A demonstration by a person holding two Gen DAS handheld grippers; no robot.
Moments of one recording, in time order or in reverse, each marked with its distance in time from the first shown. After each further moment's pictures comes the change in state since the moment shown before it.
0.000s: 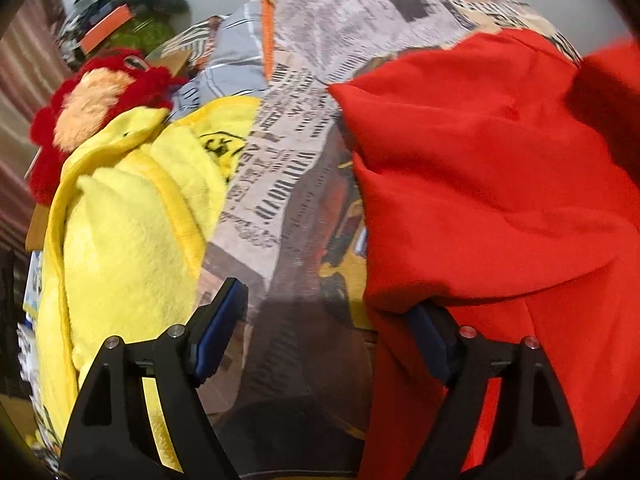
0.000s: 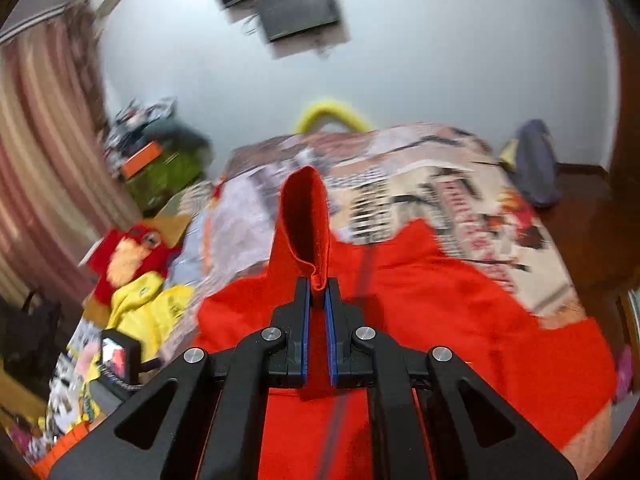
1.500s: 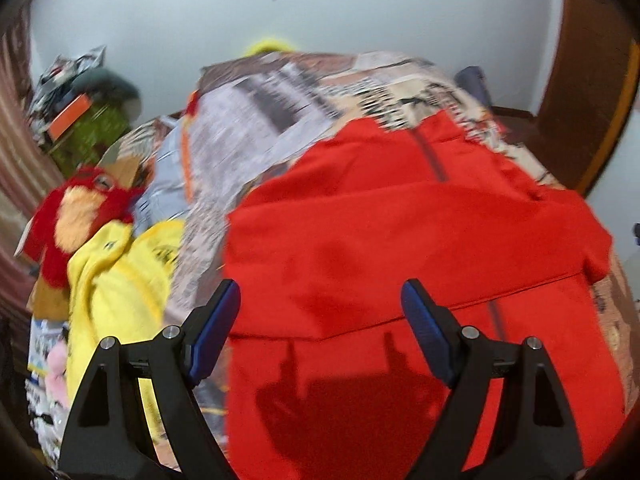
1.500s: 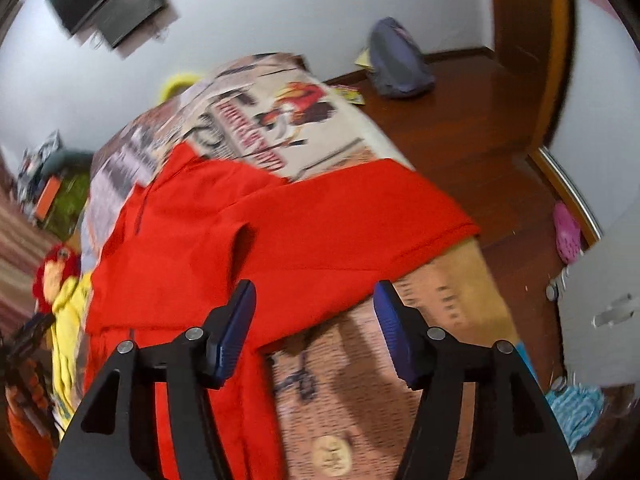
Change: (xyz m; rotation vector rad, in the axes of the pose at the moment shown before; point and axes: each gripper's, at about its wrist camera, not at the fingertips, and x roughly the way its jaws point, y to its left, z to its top) left arm -0.168 -0.117 0.006 0.179 -0.231 -0.164; right arm -0.086 -0.228 -0.102 0.376 0.197 -0.230
